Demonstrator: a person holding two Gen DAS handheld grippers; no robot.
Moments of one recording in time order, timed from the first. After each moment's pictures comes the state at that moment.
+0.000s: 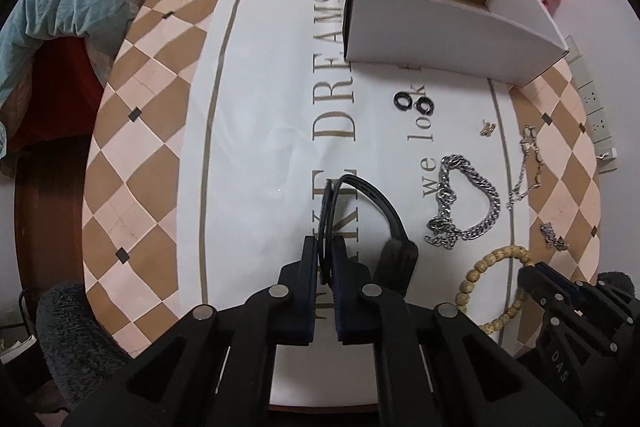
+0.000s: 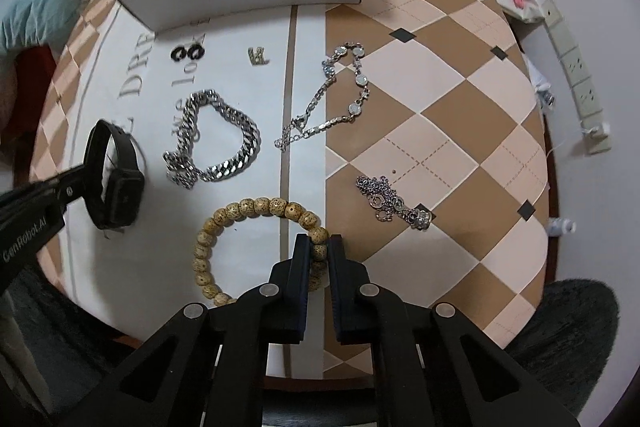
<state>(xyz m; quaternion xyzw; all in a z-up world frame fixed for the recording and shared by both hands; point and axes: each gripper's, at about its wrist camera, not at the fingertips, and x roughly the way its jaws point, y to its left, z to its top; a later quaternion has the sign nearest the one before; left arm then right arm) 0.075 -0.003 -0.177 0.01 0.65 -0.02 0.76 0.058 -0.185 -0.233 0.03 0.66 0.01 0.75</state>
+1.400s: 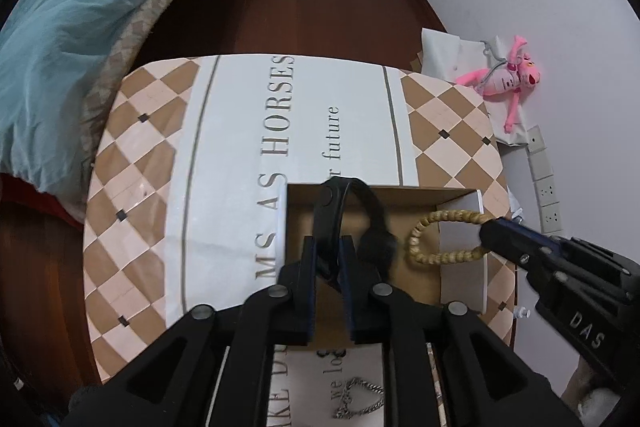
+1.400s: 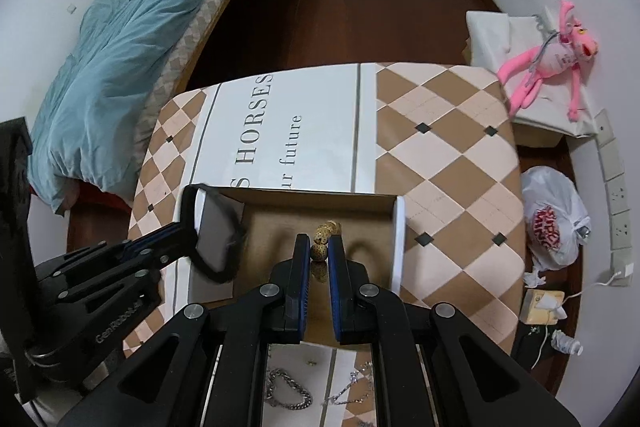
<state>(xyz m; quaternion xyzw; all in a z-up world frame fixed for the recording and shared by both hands) 0.272 -0.034 -0.105 -0.05 0.60 -0.07 0.79 0.294 -0.200 -0.119 0.08 0.59 0.12 0.79</state>
